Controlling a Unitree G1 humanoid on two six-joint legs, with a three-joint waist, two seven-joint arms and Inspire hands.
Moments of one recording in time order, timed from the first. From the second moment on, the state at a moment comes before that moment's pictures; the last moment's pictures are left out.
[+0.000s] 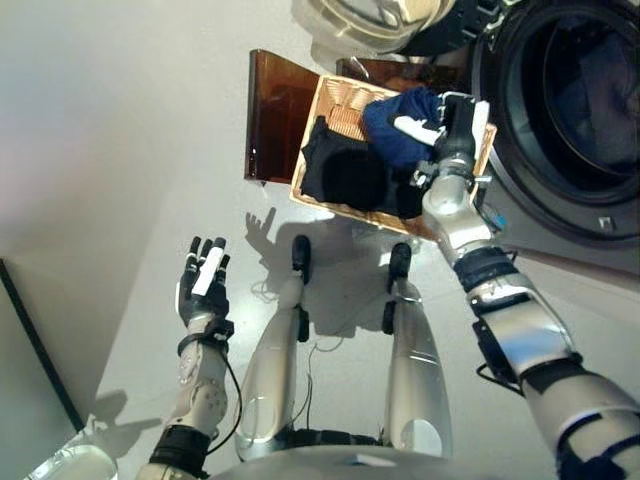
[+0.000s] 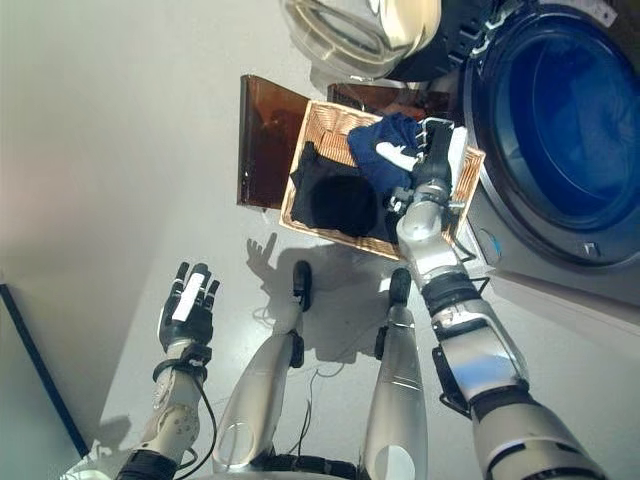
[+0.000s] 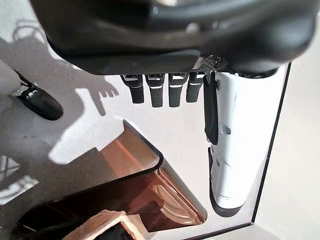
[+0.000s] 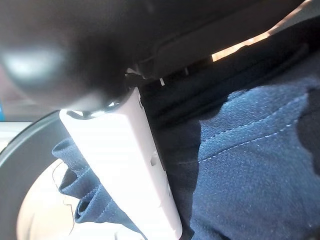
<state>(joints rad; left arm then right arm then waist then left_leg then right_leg) 0.04 0.16 -0.14 0.28 -0.95 -0.35 0.22 -0.86 -0.36 0.26 0.72 0.28 -0.07 -0.55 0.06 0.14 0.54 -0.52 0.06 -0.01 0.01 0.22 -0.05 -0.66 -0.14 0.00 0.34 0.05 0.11</state>
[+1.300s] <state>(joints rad) 0.08 0.12 -0.22 0.32 -1.04 -0.31 0.20 -0.70 -0.19 -0.25 0.57 1.35 -0.60 -0.40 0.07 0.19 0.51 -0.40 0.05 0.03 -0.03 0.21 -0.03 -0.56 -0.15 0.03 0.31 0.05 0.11</state>
